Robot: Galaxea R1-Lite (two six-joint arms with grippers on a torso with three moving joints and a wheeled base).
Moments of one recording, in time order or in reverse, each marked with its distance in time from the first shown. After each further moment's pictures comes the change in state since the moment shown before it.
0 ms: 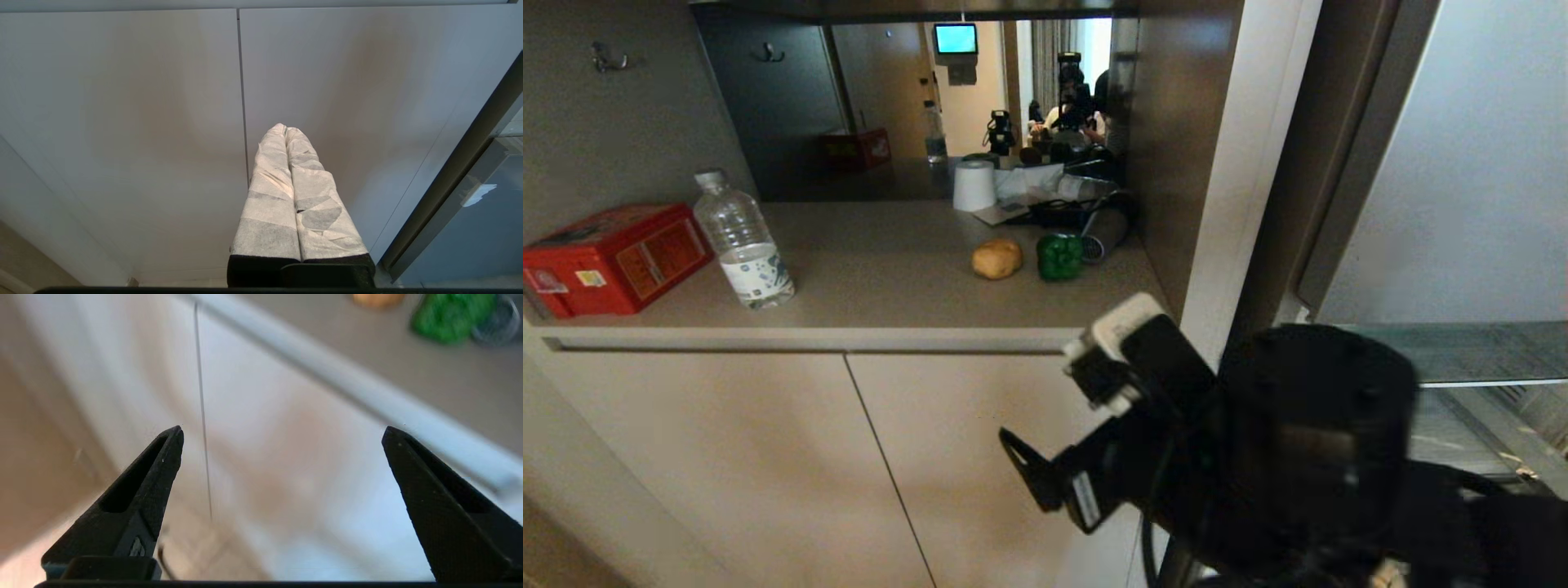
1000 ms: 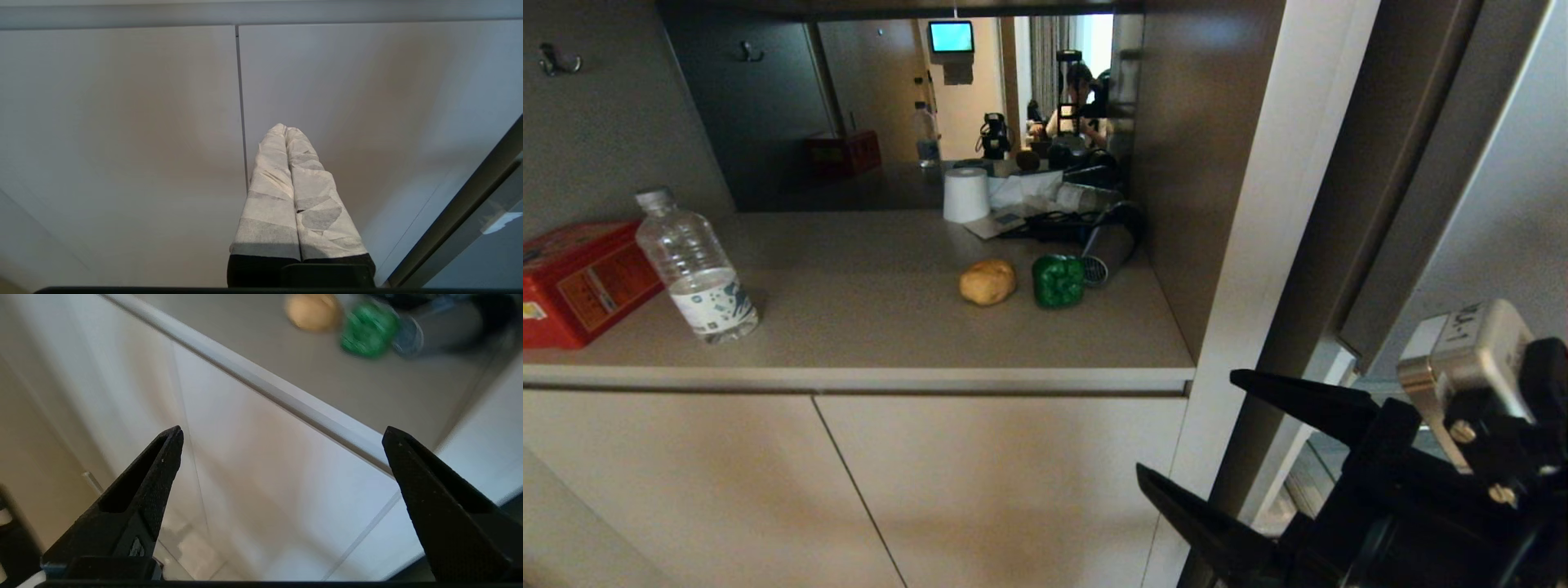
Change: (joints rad) left arm 0.000 0.000 0.000 -0.001 0.001 -0.001; right arm 0.039 -0.364 0.254 -0.001 0.004 0.017
